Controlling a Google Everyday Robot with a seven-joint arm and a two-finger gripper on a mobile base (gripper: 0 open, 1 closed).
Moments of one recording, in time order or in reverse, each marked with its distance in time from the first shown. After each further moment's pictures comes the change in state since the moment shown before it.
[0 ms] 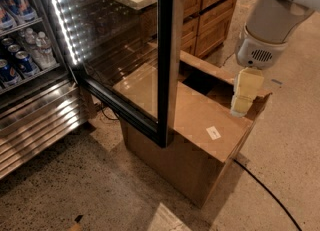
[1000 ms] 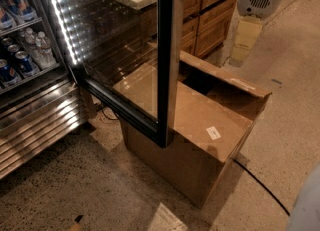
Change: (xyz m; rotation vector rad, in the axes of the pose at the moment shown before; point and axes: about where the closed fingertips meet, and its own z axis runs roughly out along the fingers) arm -0.015 -0.092 -0.060 0.118 0.031 0.082
